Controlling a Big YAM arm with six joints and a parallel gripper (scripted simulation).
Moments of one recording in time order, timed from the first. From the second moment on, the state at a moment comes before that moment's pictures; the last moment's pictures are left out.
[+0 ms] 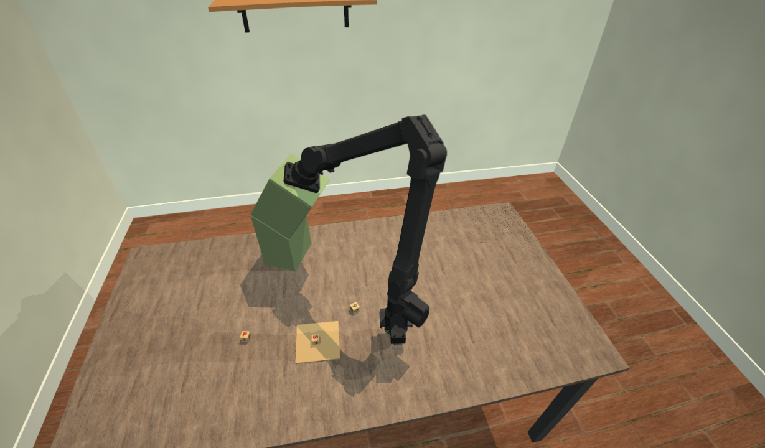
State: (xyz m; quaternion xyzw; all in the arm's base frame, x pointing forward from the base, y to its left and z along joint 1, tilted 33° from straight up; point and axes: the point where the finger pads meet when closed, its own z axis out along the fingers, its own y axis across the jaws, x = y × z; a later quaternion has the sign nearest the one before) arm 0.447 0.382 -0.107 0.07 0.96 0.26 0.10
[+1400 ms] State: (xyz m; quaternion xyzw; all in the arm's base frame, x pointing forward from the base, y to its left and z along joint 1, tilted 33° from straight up) arm 0.424 0.333 -0.025 0.08 0.96 0.27 0.09
